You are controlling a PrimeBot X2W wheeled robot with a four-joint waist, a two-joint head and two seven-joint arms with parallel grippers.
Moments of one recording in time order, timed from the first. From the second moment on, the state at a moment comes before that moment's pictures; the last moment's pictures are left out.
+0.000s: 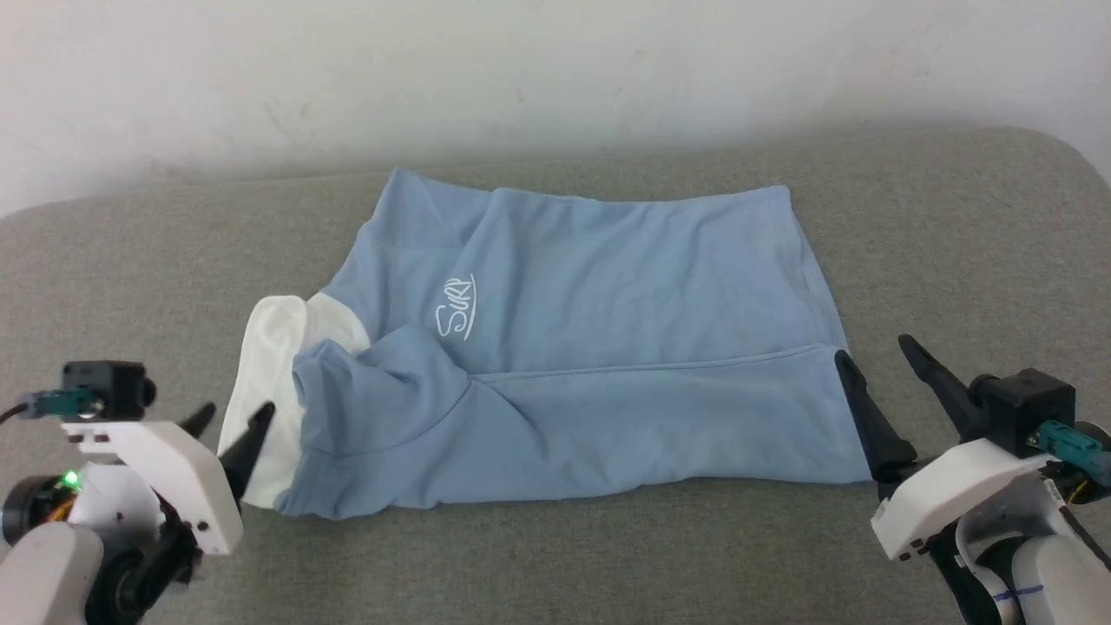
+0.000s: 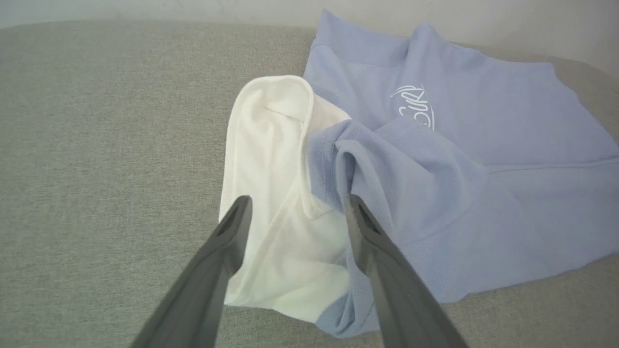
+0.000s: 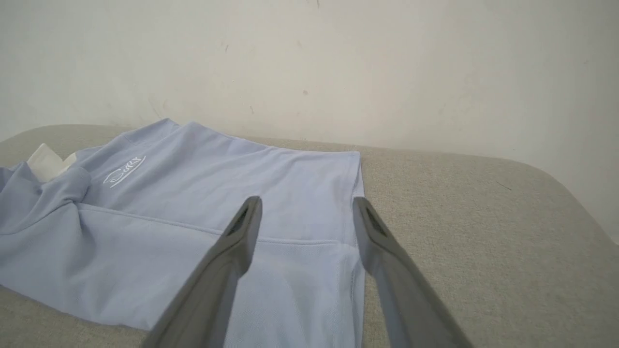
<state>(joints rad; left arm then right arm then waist) -0.19 0.61 -0.23 0.15 -0.78 0.01 0.32 -0.09 -0.21 0.08 0.04 0.25 0.13 0.05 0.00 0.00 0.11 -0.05</state>
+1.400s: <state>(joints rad) -0.22 0.58 -0.37 0.17 -0.79 0.03 0.50 -0.29 -0.26 0.12 0.43 0.48 0.13 0.58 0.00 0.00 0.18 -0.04</state>
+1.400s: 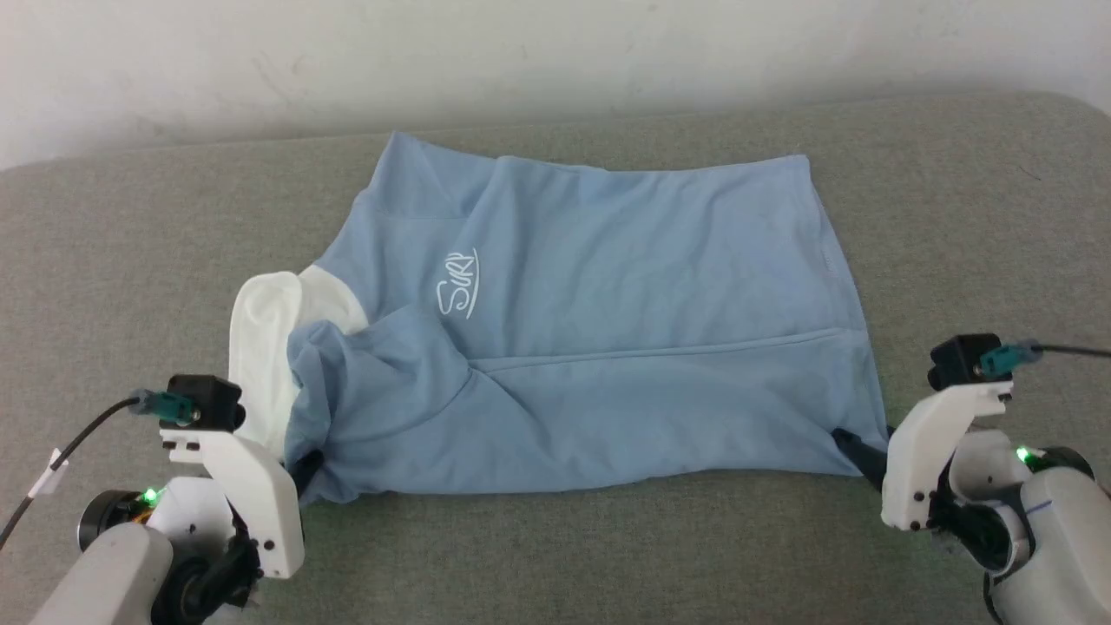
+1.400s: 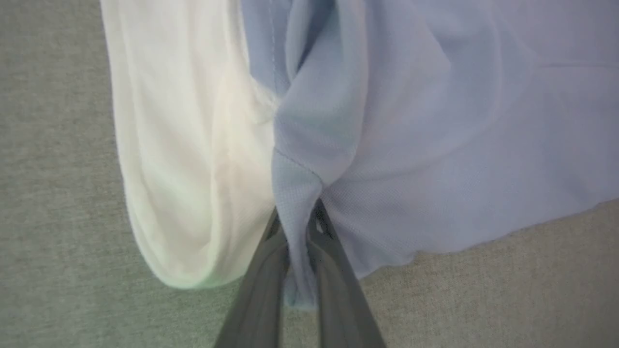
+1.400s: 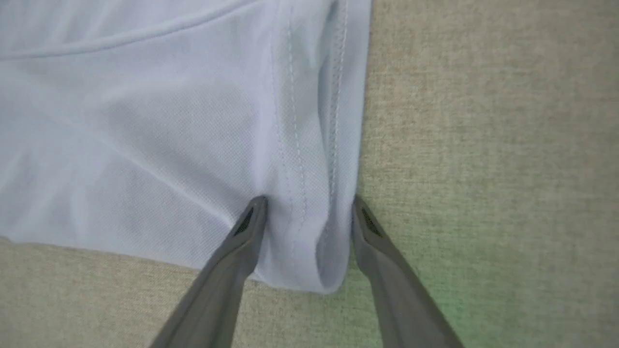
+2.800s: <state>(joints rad) 0.11 0.56 -0.25 -0.10 -0.80 0.15 0.22 0.15 -0.18 -0.05 -0.10 0.34 0.13 0.25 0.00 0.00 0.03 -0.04</state>
